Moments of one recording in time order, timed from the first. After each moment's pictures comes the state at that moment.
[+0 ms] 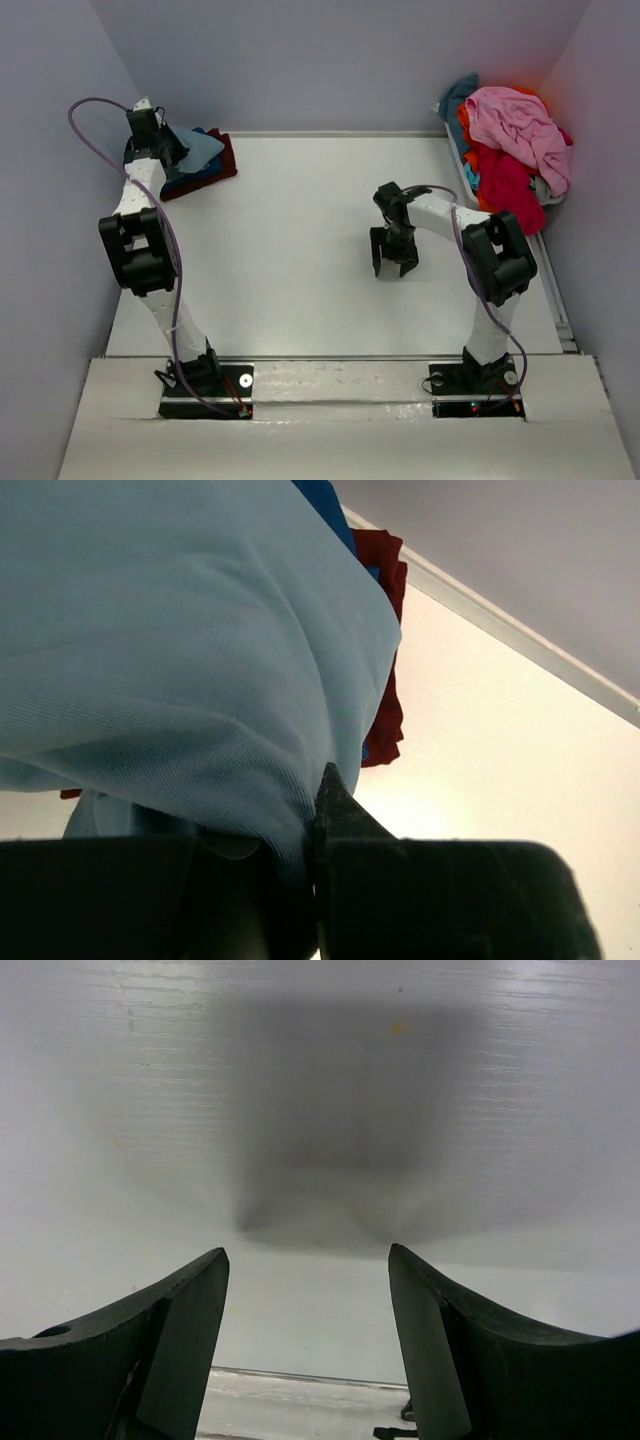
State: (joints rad) left arm 0.23 1.97 1.68 -0.26 0.12 -0.40; right arm 0.47 1.91 1.32 -0.93 -0.08 0.48
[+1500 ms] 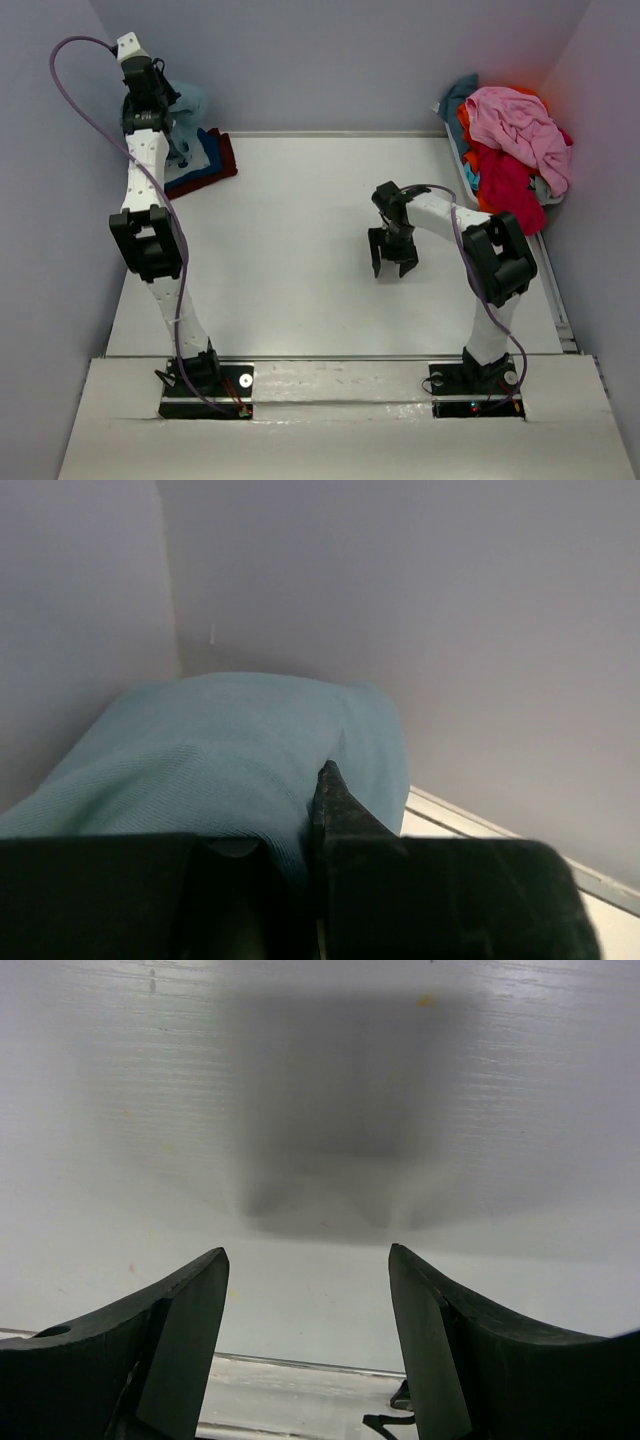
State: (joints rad) left arm 0.15 2.08 2.14 -0.24 -0.13 -0.32; right arm 0.48 1.90 1.33 -0.95 -0.10 0.45
